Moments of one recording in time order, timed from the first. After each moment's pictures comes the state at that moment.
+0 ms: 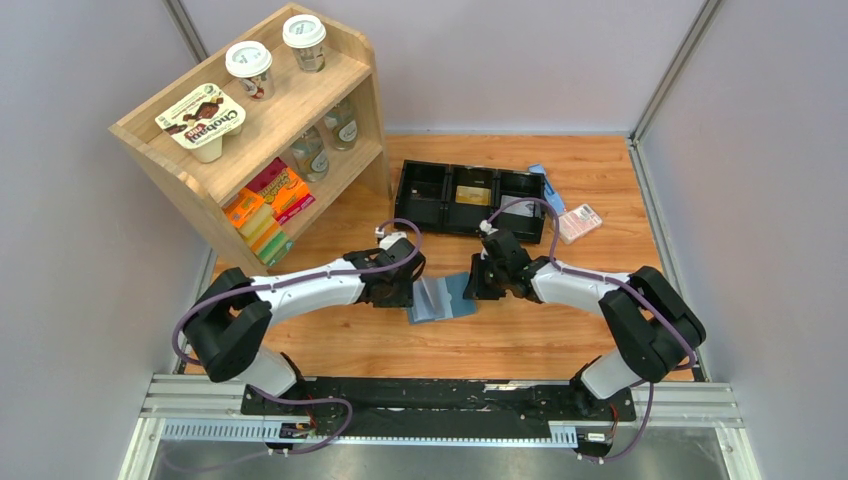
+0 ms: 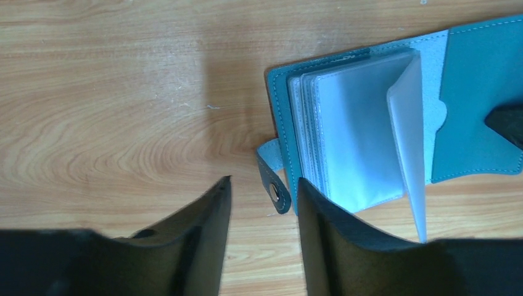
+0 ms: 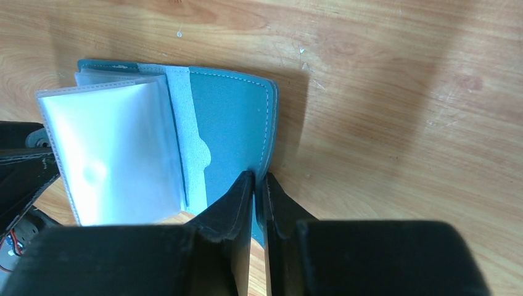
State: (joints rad) left arm -0.87 1.50 0.87 -0.53 -0.24 -0.81; right arm 0.63 1.53 0.69 -0.09 -0.17 0.61
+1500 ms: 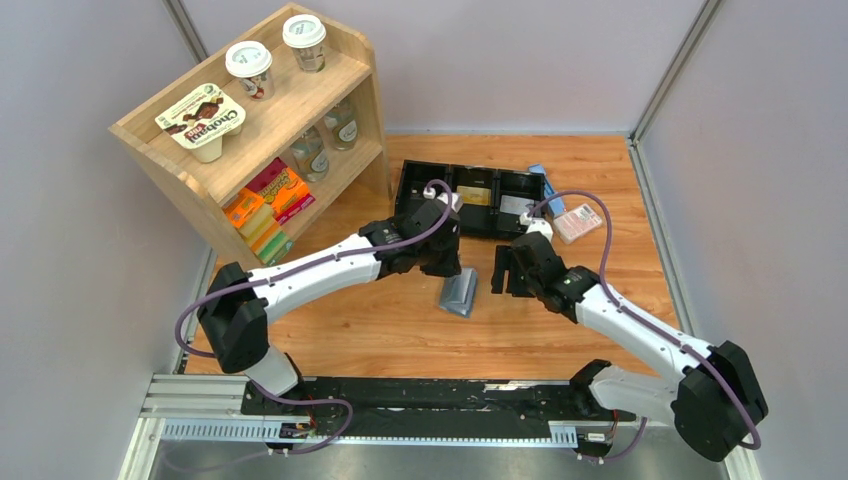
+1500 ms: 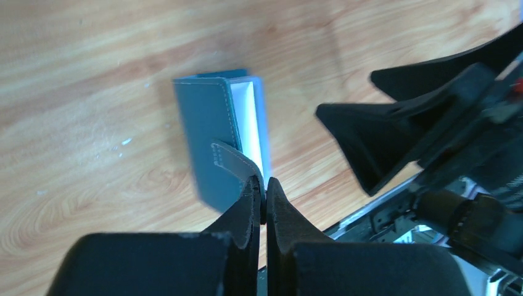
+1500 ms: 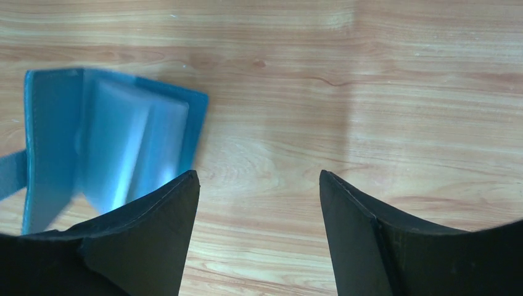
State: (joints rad) left arm -0.95 1.58 1.25 -0.53 -0.05 -0.72; right arm 0.62 1.12 0.67 -0.43 0.22 0.56
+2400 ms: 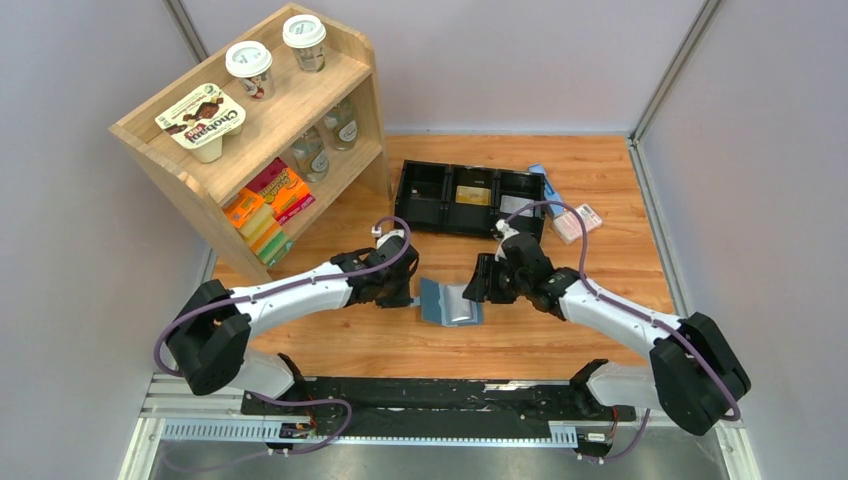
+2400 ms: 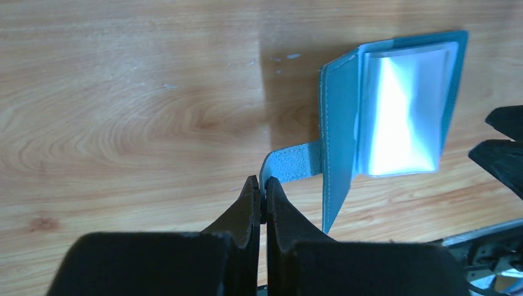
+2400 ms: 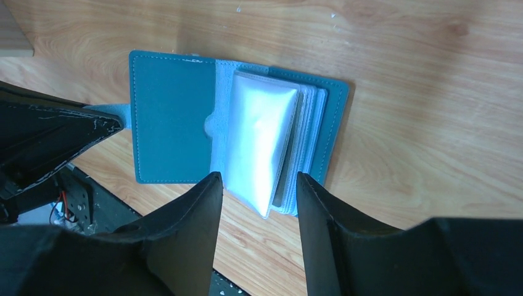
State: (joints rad) left arm -0.87 1.41 0.86 -0.50 -0.13 -0.85; right arm 0.62 1.22 0.61 -0.17 -0.19 0.64
